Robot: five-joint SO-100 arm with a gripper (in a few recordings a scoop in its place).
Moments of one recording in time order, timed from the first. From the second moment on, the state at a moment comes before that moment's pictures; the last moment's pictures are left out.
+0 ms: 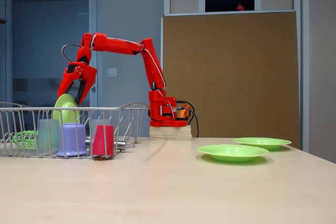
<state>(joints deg) 56.9 75.6 69.0 85.6 -33.8</state>
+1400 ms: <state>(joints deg) -26.8 108.3 112.9 52.8 13.4</state>
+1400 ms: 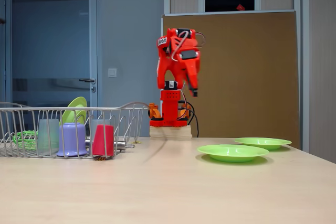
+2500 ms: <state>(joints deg) -41.5 72.5 126.7 4.2 44.0</state>
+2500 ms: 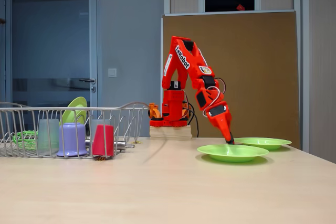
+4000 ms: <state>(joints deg) -27.9 74.3 59.7 80.9 29.4</state>
